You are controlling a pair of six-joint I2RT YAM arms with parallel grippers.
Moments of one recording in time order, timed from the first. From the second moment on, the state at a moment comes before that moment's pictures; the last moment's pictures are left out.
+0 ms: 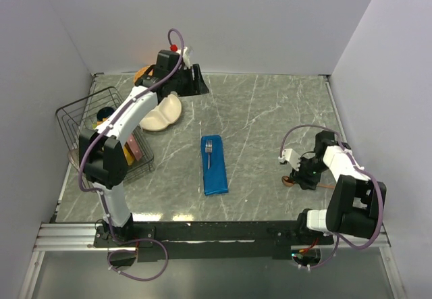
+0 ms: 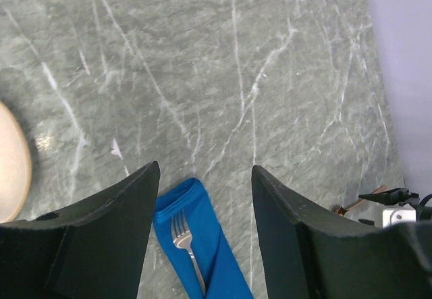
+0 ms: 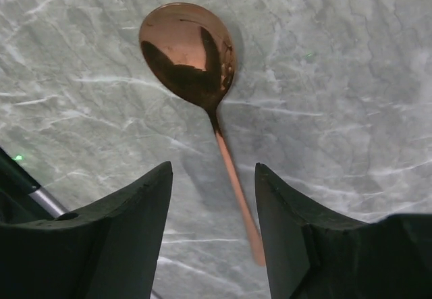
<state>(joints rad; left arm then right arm) -0.39 1.85 1.74 -0.46 0.29 -0.43 -0.23 1.31 0.70 -0.94 -0.29 -1.40</state>
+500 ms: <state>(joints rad) -0.34 1.85 1.72 -0.48 0.29 -0.43 -0.22 1.32 0.64 -0.82 -0.26 -1.44</state>
